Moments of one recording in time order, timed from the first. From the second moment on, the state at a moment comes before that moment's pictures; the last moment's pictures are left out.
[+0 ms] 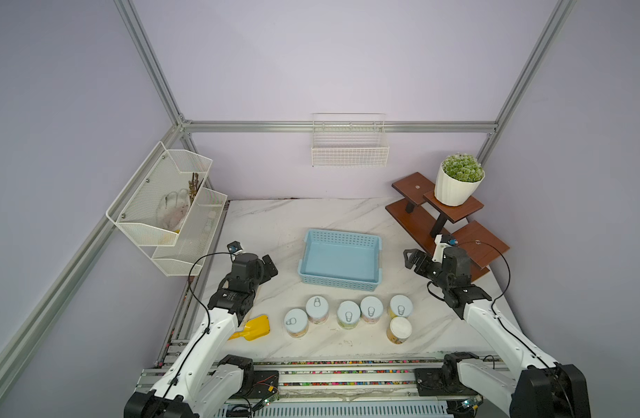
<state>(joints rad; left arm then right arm) -0.19 0.95 0.66 -0.37 -0.26 -0.56 0.07 1.05 0.58 -0.05 -0.17 0.55</state>
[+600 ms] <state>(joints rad) -0.64 1.00 0.74 -0.44 -0.14 -0.54 0.34 0.98 0.58 -0.41 -0.01 0.61</state>
